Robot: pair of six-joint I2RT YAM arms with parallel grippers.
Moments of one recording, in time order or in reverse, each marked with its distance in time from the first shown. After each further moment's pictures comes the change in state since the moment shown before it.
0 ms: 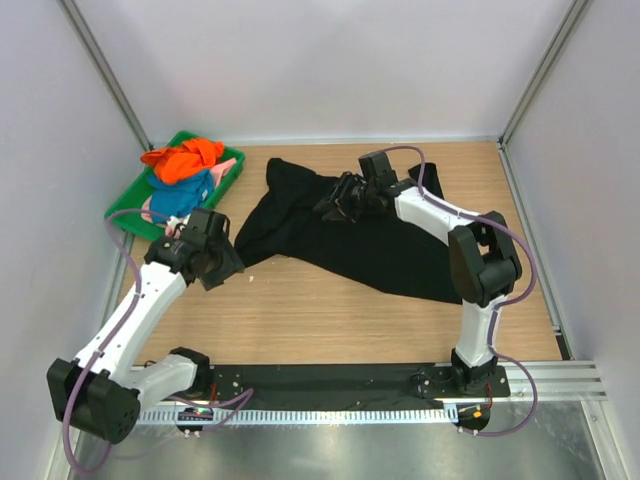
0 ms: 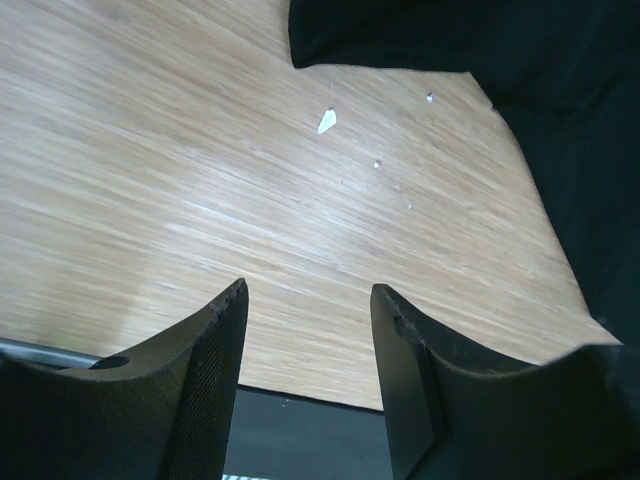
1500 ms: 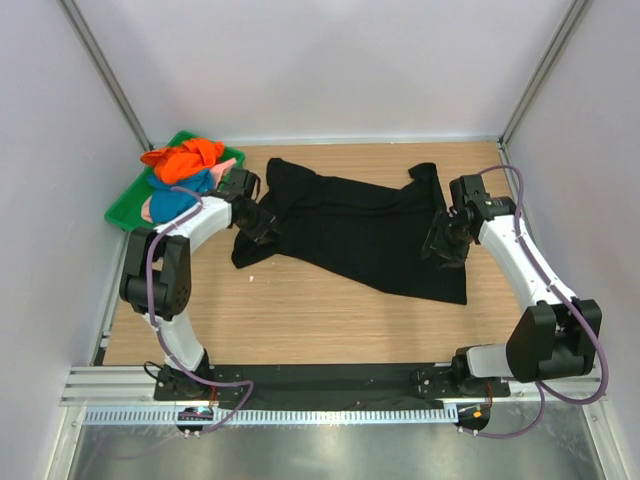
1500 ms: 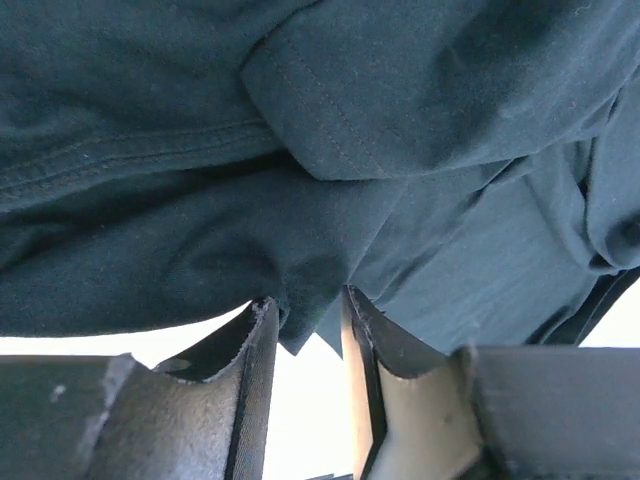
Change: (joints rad) left arm 0.063 0.745 0.274 0.436 0.295 -0.242; right arm -0.369 -0.567 -0.283 -0.795 0.373 -0.557
